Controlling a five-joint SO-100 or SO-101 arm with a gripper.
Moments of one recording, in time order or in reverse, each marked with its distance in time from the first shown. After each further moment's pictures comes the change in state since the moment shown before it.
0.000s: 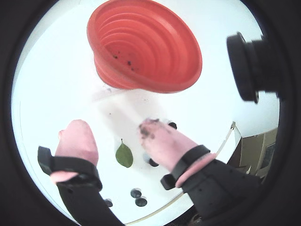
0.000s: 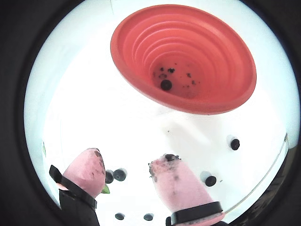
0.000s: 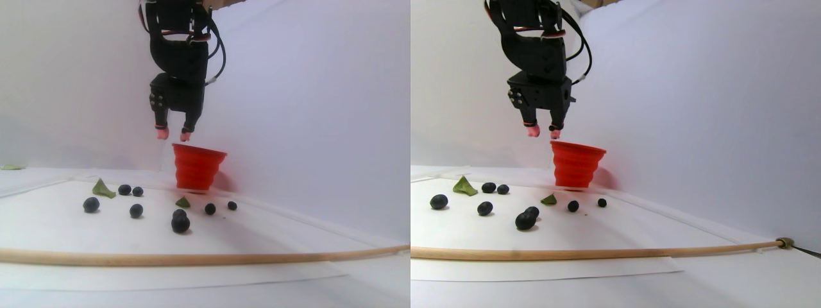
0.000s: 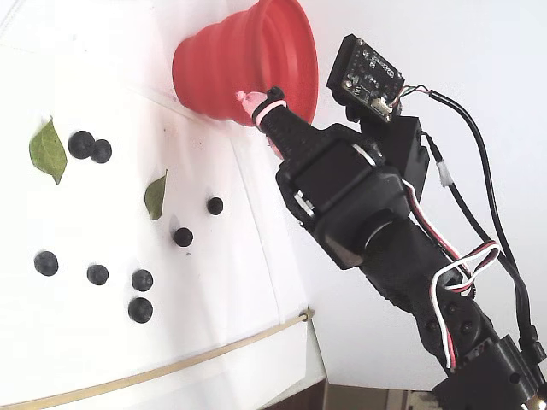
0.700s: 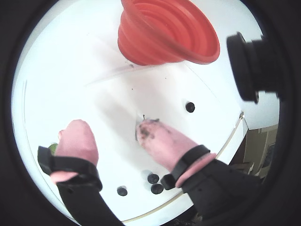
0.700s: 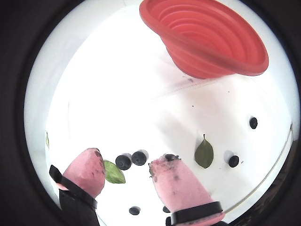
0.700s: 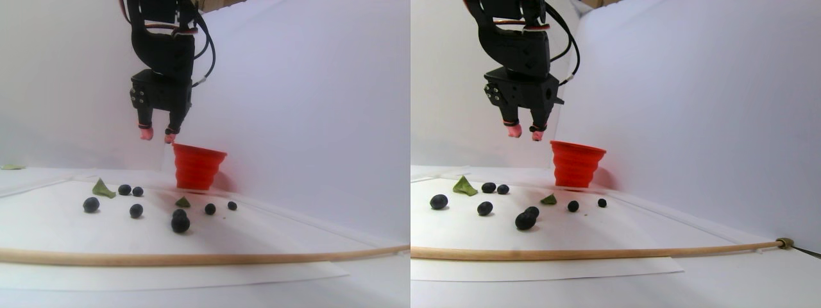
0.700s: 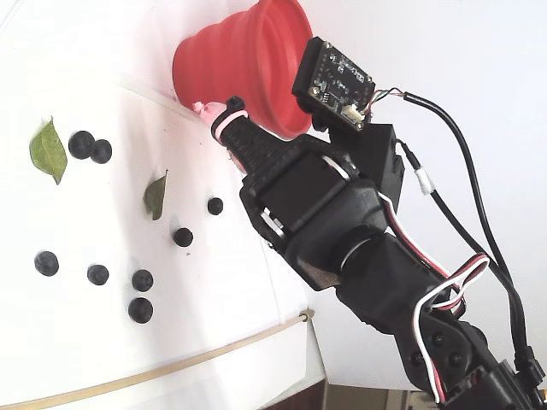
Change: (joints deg) arm -4.1 4.1 6.1 0.0 5.4
